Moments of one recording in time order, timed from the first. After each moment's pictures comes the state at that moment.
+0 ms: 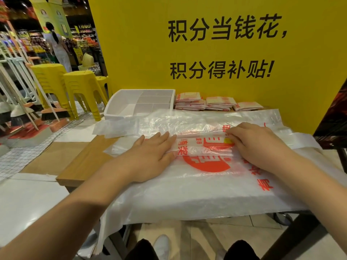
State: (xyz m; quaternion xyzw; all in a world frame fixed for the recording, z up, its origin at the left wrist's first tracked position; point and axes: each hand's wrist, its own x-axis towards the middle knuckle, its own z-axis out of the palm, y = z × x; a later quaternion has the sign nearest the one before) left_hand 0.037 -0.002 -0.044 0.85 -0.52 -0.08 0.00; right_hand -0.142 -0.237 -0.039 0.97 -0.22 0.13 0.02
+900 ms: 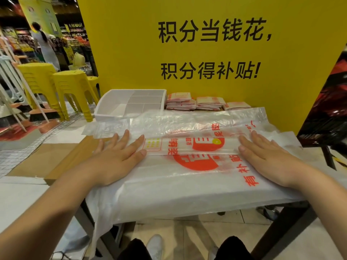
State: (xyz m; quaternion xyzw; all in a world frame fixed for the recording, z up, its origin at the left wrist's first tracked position) left_hand 0.055 0.043 -0.047 0.90 -0.42 -0.11 0.01; right_hand -0.208 -0.248 -0.049 0.95 -0.30 -0.05 -0.12
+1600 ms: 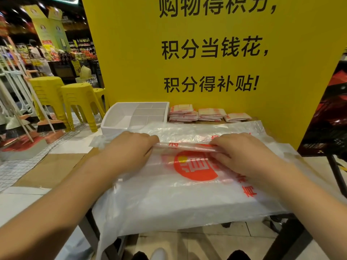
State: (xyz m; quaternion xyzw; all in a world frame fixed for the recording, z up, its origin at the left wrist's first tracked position) left_hand 0.042 0.003 0.001 0.83 -0.53 0.14 -0.09; right_hand -0.154 -0.215 -0.014 0.98 -0.11 0.15 0.07
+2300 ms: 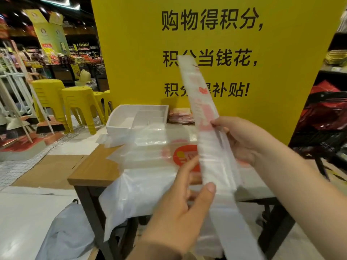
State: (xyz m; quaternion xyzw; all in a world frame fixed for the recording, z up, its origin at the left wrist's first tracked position) left_hand -0.145 0.041 -0.033 0.66 -0.40 -0.23 0.59; right_hand -0.171 -0.150 0.047 0.61 -0.25 0.21 -0.72
